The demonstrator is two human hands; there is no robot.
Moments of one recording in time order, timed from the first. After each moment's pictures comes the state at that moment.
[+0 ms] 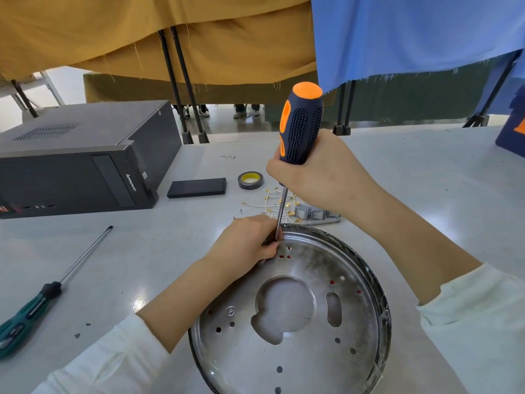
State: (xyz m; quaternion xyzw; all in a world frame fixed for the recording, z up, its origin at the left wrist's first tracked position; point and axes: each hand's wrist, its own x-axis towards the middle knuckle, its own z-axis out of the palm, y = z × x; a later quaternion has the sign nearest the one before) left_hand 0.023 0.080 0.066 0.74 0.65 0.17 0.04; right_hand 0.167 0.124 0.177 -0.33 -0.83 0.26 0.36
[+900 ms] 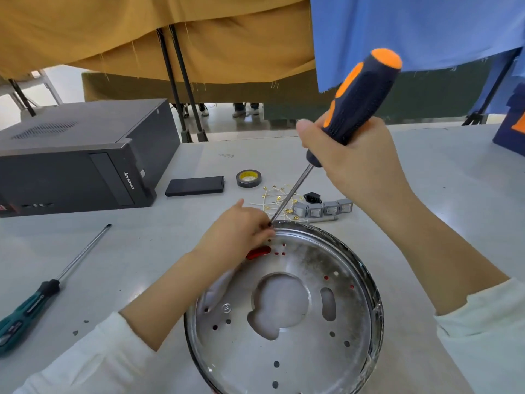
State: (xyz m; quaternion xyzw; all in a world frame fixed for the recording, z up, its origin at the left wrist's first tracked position) left_hand 0.016 0.080 0.075 0.74 0.65 0.18 -0.01; right_hand 0.193 0.125 0.178 -0.32 -0.73 0.30 0.53
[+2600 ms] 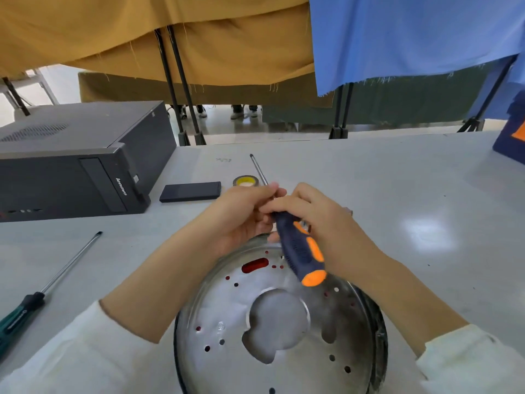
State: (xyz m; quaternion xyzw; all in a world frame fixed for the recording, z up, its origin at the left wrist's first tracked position) left_hand 0.036 0.099 0.130 0.35 0.52 0.52 0.58; right_hand 0.190 0.137 0.110 -0.21 -0.86 0.35 0.32
